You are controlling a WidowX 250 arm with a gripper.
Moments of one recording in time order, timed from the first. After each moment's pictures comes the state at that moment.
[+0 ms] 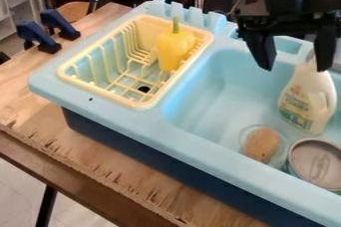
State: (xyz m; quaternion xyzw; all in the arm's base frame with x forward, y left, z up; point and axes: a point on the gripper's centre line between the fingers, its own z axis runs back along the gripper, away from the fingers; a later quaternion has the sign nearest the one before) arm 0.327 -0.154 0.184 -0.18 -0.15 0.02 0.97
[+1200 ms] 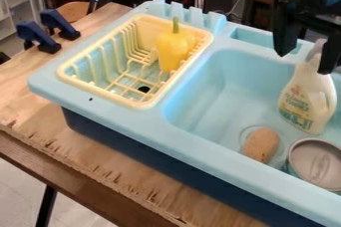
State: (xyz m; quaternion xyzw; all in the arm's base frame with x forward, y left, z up) arm 0.355 -0.172 0.175 -0.06 -0.08 -0.19 0.98
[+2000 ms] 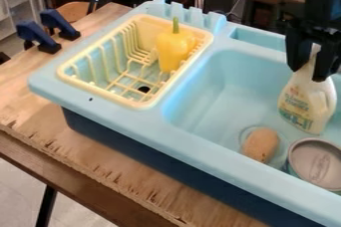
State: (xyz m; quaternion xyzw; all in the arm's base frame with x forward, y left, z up) arm 0.359 -0.179 0.162 -0.06 -0.08 -0.20 0.97
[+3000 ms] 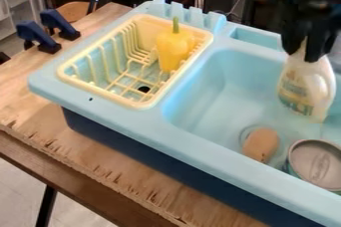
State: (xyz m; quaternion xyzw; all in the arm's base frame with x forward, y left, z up) arm 0.342 -0.161 0.195 -0.08 -0.11 -0.18 0.97
